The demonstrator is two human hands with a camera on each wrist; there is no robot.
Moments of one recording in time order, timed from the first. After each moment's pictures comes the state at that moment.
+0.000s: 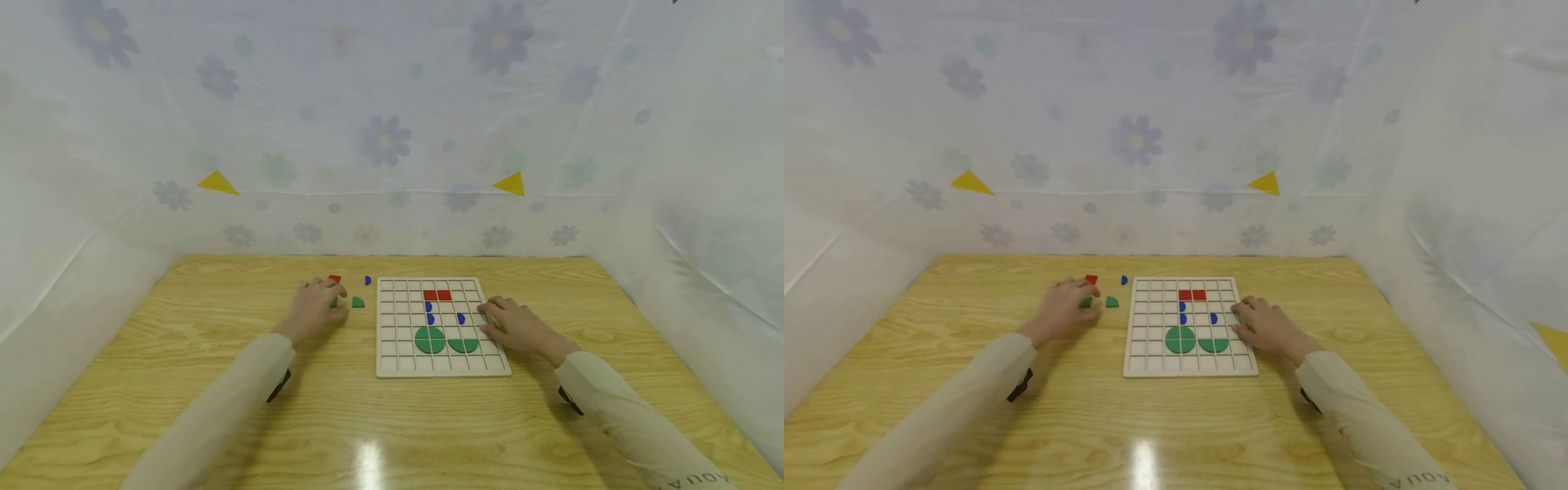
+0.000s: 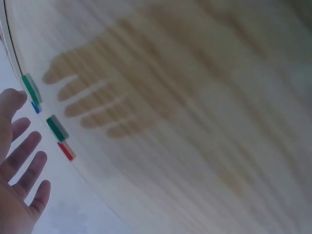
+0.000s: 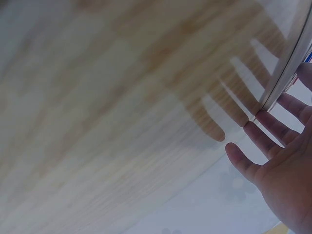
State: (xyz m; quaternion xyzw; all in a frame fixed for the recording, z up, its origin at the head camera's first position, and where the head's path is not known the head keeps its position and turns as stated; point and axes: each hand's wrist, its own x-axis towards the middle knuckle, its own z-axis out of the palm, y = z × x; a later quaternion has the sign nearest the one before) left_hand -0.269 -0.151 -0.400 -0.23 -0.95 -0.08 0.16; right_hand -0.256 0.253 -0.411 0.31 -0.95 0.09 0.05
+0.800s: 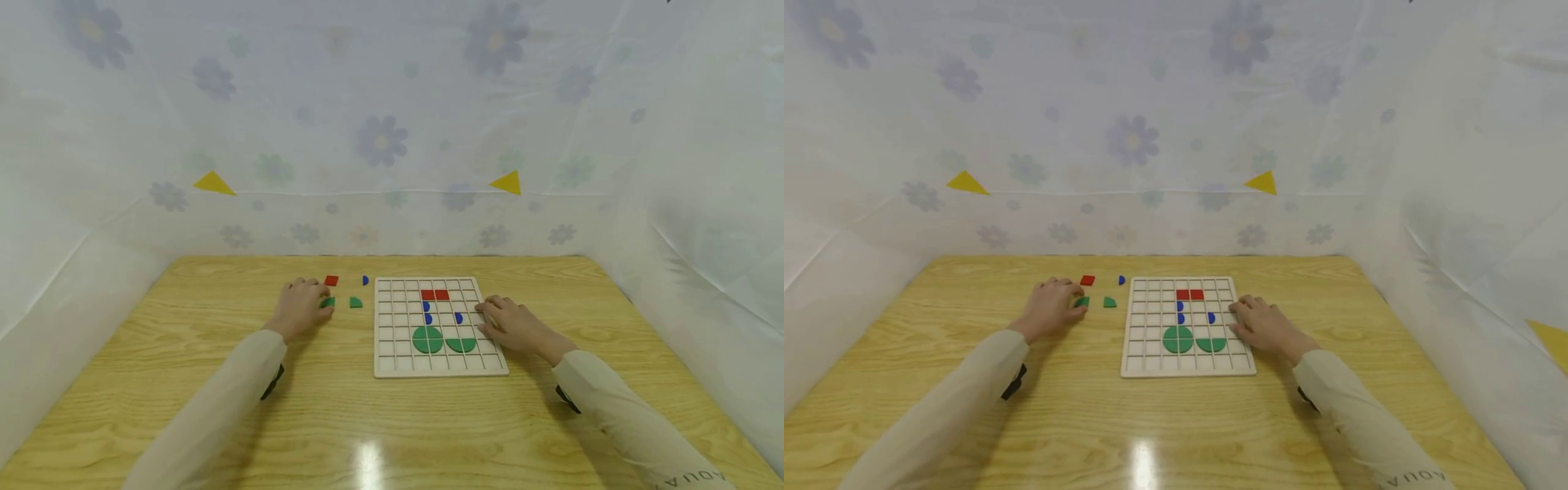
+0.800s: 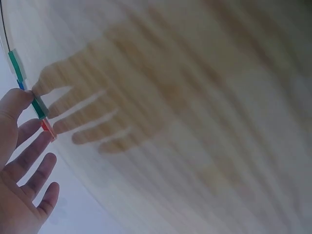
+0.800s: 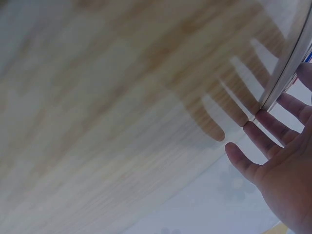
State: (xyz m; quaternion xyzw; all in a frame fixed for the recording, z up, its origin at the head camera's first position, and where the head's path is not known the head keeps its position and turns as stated) left_hand -0.274 -0.171 -0.399 -0.17 -0.98 -0.06 0.10; right_hand -0.255 0.250 -0.410 0.31 -0.95 0.08 0.06
